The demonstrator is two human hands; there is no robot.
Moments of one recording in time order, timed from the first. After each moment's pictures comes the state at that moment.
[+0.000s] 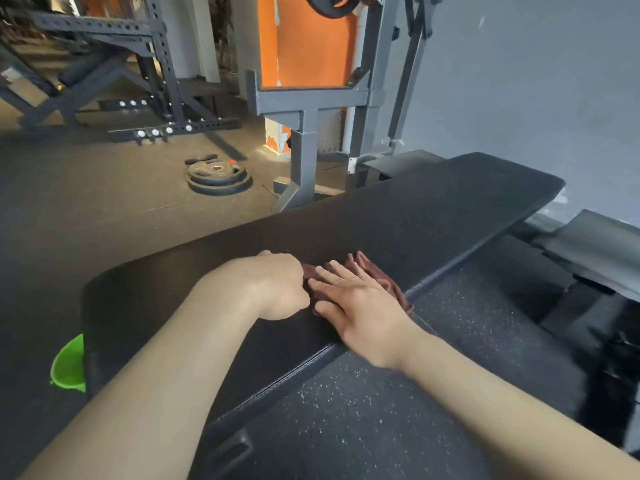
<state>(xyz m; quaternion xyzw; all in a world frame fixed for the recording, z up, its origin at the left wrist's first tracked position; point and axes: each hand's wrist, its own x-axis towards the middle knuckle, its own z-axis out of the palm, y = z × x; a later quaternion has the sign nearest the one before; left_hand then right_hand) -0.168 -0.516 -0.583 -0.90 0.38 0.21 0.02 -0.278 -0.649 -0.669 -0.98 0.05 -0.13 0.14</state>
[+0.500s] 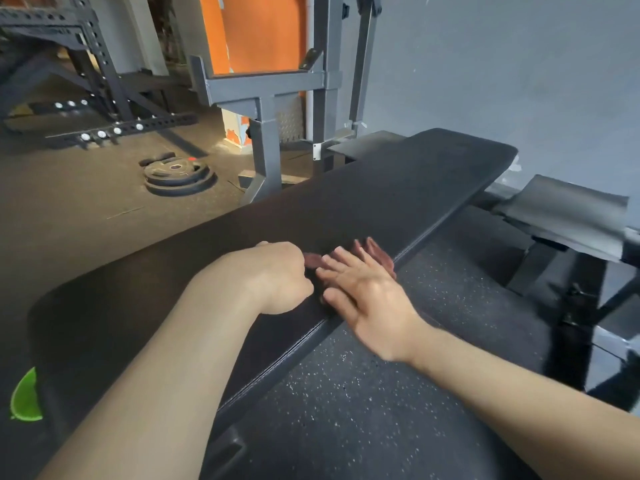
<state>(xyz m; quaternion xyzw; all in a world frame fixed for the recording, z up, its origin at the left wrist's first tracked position) -0.184 -0.541 -0.588 -0.88 0.43 0.18 -0.01 -0.319 -0.667 -0.684 -0.96 0.09 -0.23 0.16</state>
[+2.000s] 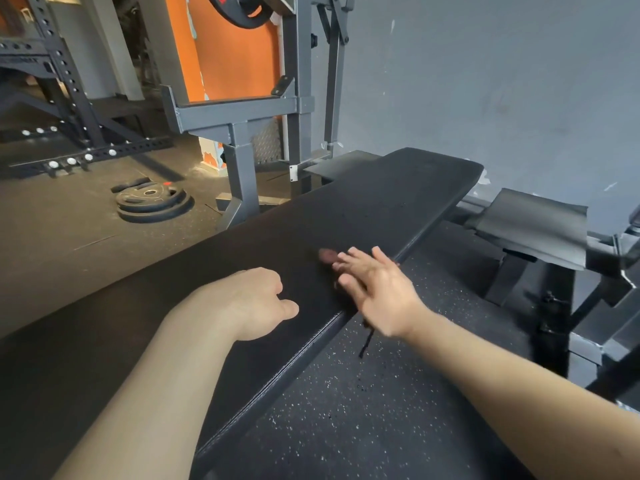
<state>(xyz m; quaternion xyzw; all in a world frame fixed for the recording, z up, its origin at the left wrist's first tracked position) -0.178 -0.560 -0.592 -0.88 0.43 0.21 -0.04 -0.318 -0.748 -0.684 -0.94 0.22 -0.20 0.15</state>
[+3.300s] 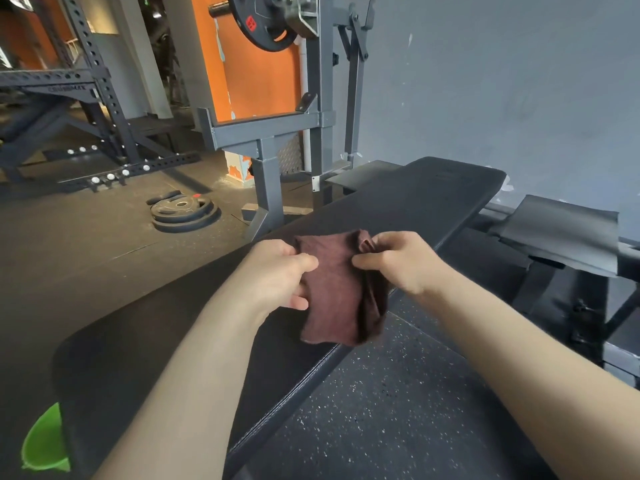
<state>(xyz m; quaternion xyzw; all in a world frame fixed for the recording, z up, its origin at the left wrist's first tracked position) -0.175 -0.547 -0.574 -0.79 0.27 0.27 -0.48 -0.305 -0.702 -0.594 -0.75 0.35 -0.22 0.52</state>
